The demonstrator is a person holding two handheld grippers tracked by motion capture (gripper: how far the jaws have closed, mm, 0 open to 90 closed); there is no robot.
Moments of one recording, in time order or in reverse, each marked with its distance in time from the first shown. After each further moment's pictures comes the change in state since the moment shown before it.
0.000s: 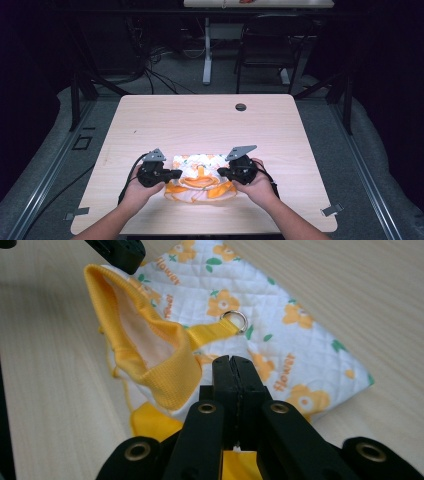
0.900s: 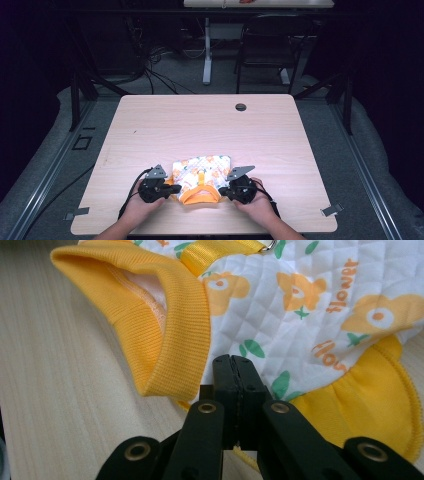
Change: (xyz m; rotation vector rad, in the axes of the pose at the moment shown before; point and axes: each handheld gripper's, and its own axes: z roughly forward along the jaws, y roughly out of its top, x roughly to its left) left arm -0.003 -0.037 0.017 0.028 -0.003 -0.005; right arm 0.017 -0.052 0.025 0.060 0.029 0.038
